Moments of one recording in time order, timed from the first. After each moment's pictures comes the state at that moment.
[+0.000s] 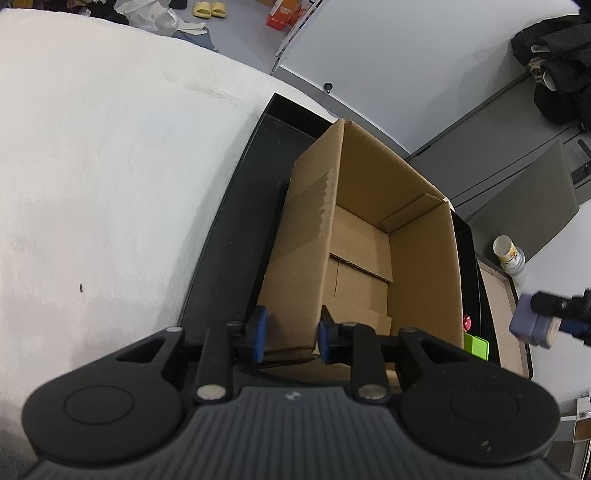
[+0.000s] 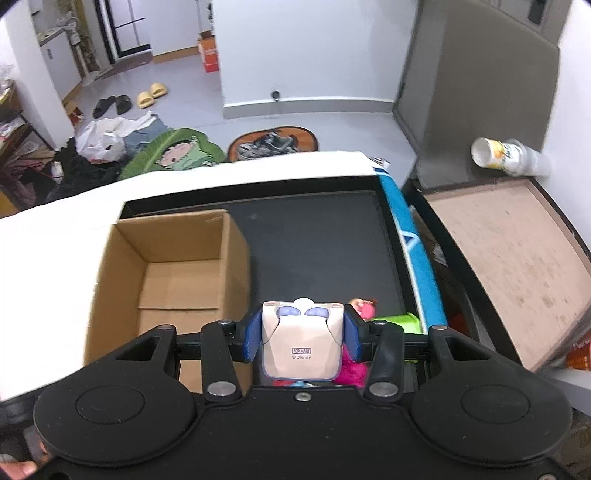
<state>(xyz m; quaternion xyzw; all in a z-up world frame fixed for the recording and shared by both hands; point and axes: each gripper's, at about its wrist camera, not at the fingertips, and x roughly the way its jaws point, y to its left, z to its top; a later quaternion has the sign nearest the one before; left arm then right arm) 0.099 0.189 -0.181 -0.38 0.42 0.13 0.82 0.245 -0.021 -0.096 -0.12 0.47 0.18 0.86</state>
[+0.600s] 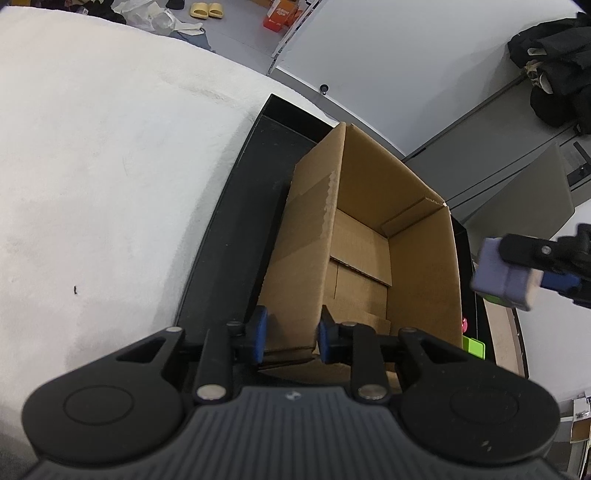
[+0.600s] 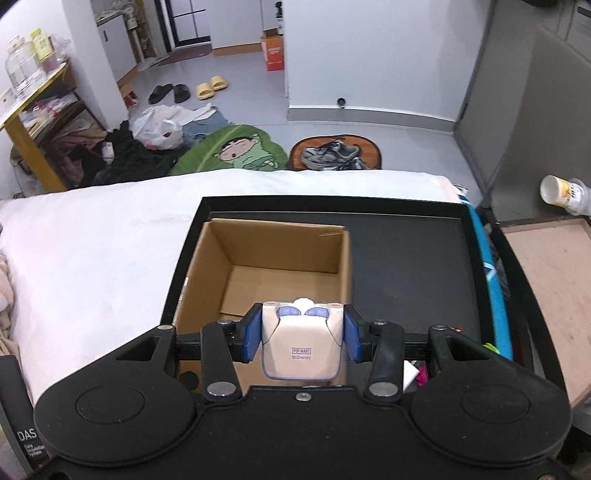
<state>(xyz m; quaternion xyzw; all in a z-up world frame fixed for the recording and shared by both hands) 0.098 0.192 -0.183 -0.38 0.41 0.13 0.82 0.233 0.048 -0.100 -0.14 0.46 0.25 0.84</state>
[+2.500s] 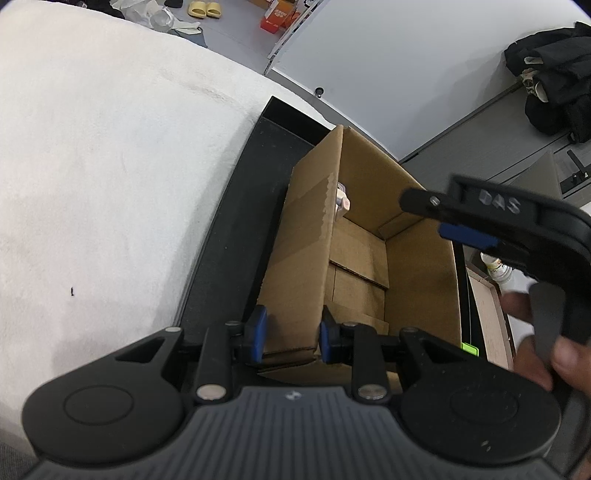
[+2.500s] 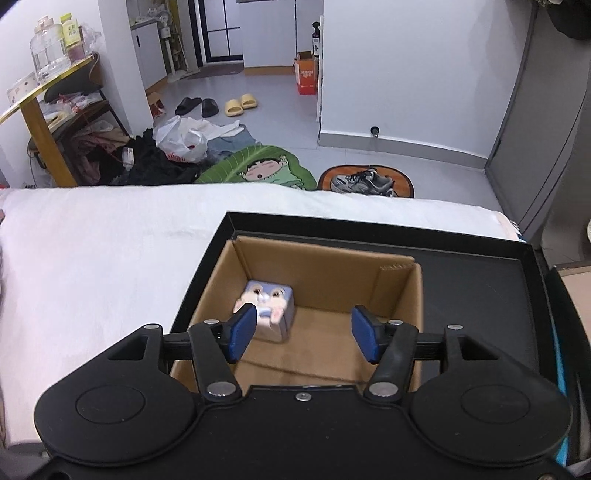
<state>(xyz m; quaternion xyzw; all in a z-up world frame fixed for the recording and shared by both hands) 0.091 0.195 -0.182 -0.39 0.40 0.12 0.82 0.235 0.075 -0.134 -0.15 0.41 0.29 0.85</state>
